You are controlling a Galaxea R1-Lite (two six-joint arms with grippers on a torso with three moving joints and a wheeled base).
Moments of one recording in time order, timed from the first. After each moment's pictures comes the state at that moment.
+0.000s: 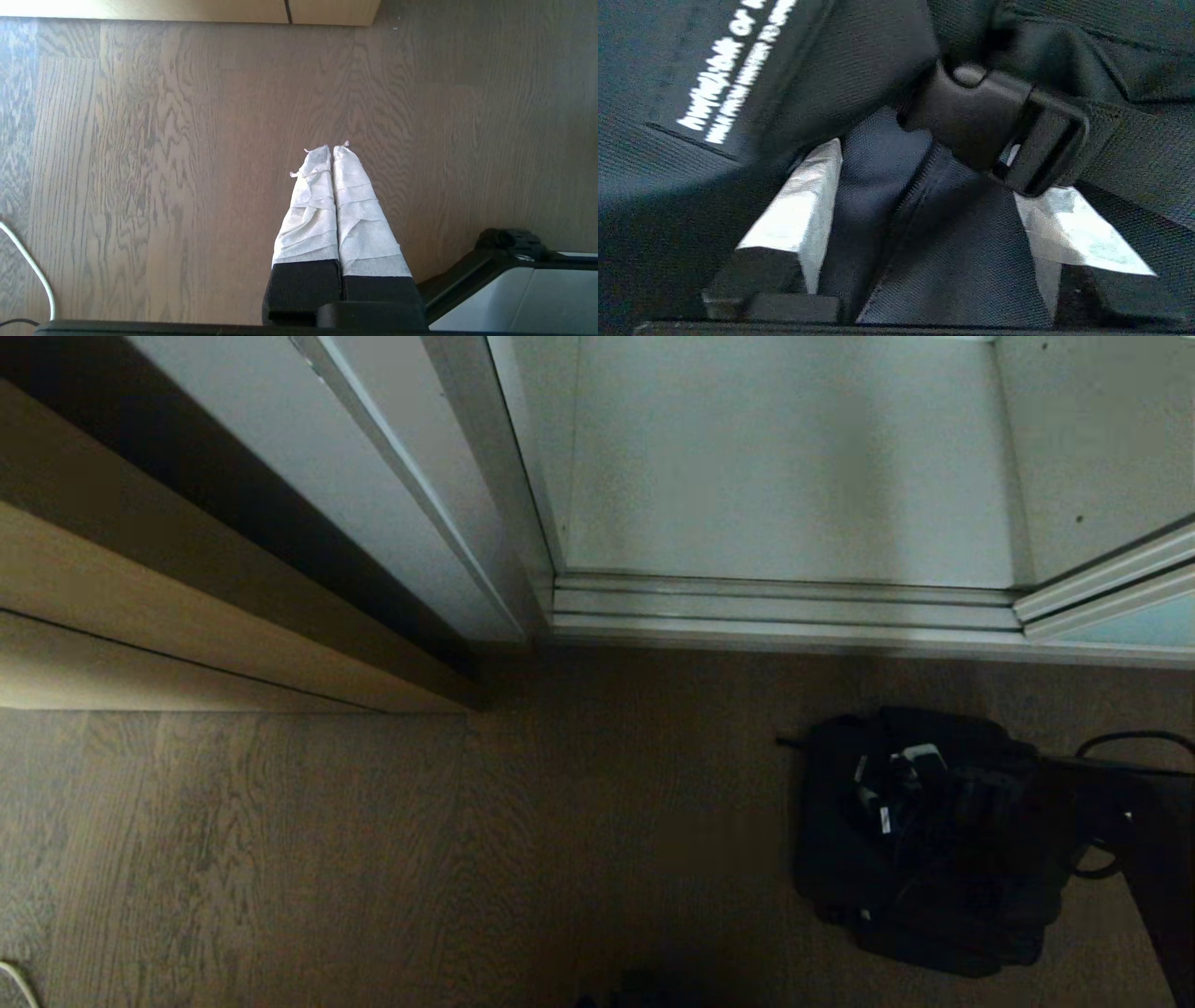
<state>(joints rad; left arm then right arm) 0.02 0.00 0.00 -0.01 0.00 0.00 -0.17 2.70 -1.15 -1.30 0.10 -0.22</state>
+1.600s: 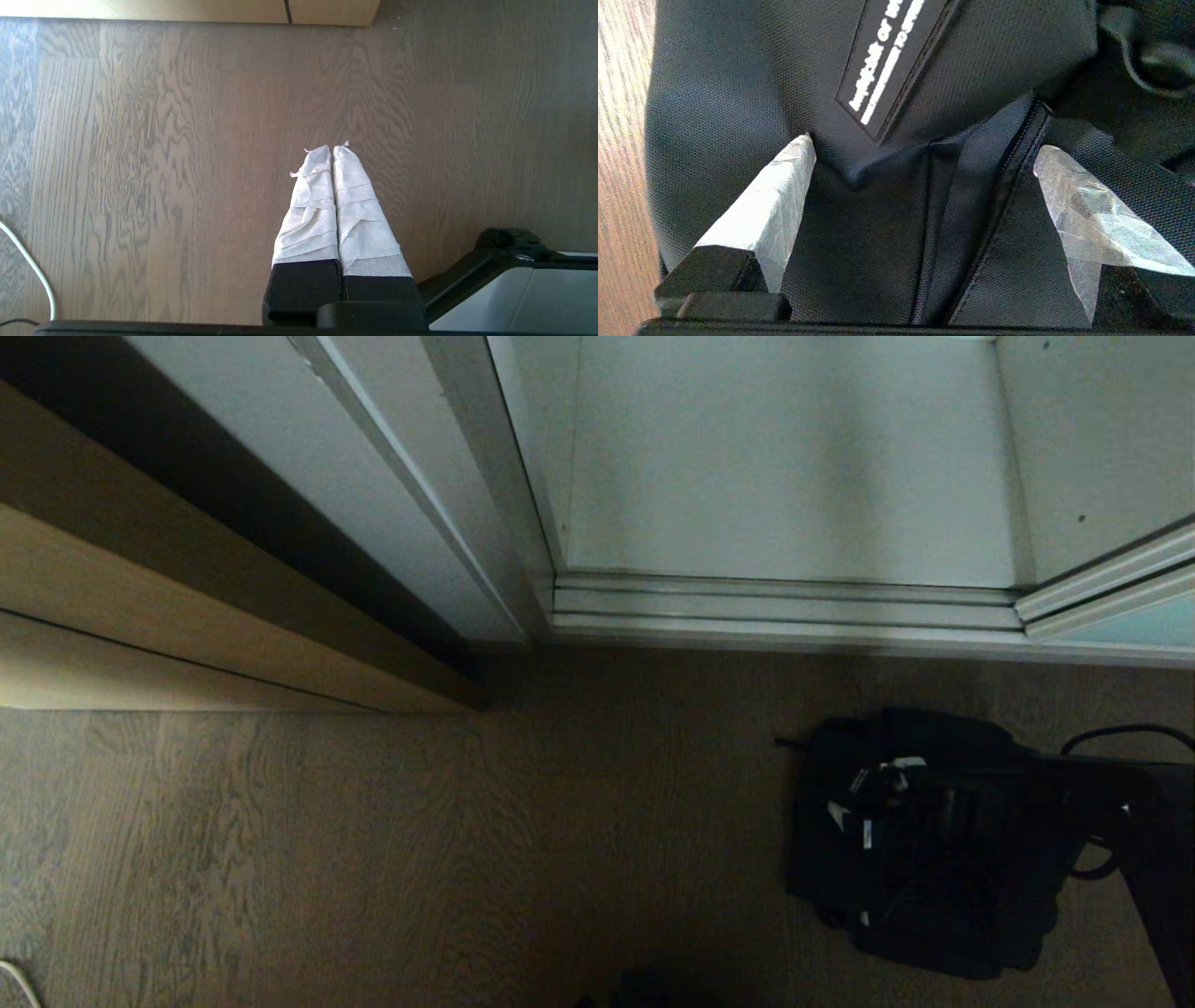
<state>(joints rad) 0.02 0.00 0.00 -0.01 0.00 0.00 -0.10 2.63 -0.98 -1.23 0.13 -0.03</state>
